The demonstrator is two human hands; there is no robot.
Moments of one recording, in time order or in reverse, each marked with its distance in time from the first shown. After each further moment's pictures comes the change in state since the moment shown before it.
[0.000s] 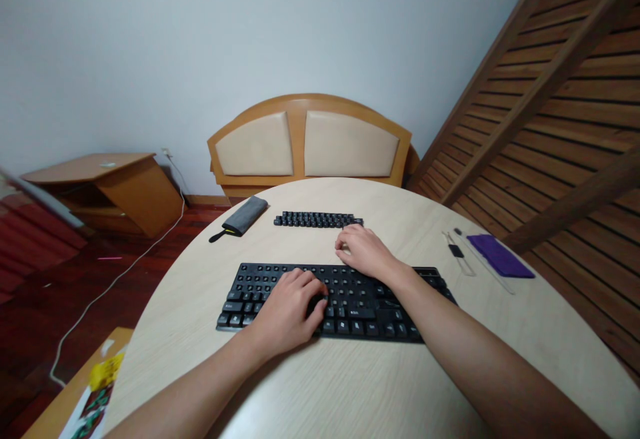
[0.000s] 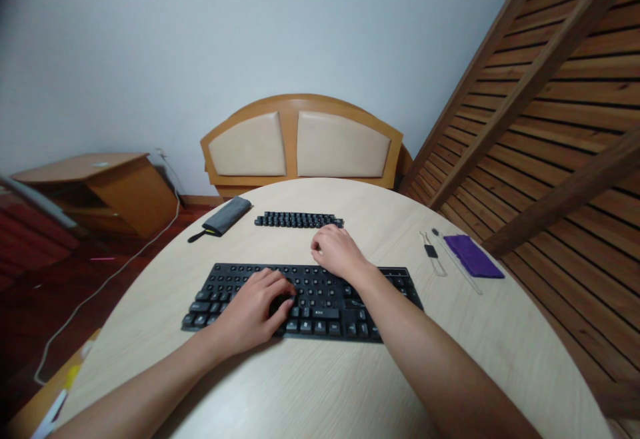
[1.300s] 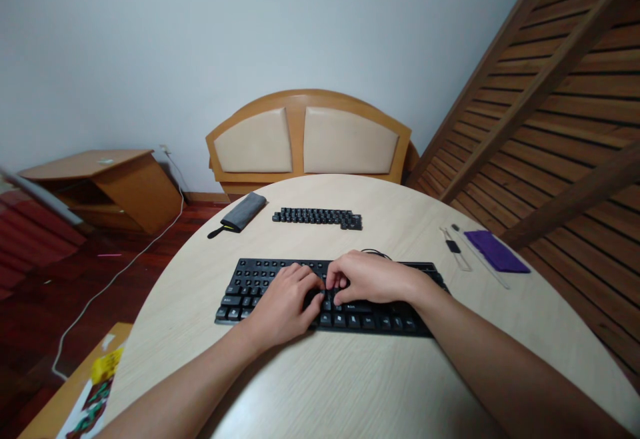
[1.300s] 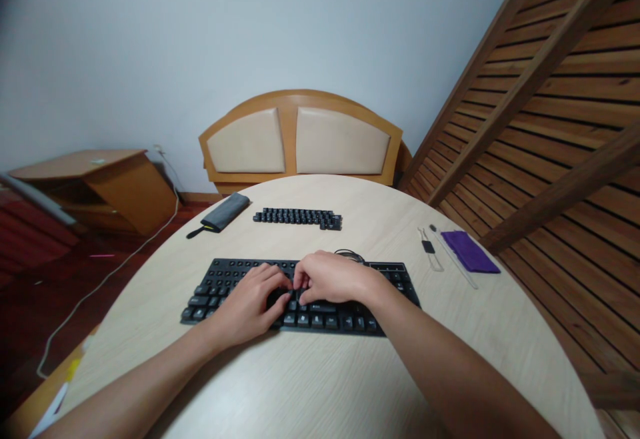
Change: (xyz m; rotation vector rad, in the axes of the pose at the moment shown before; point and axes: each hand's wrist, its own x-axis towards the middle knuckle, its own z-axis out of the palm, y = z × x) left_hand 0.000 -0.002 -0.001 0.023 -0.010 0.012; right_hand -0.031 -0.047 -0.055 0.369 -0.513 -0.097
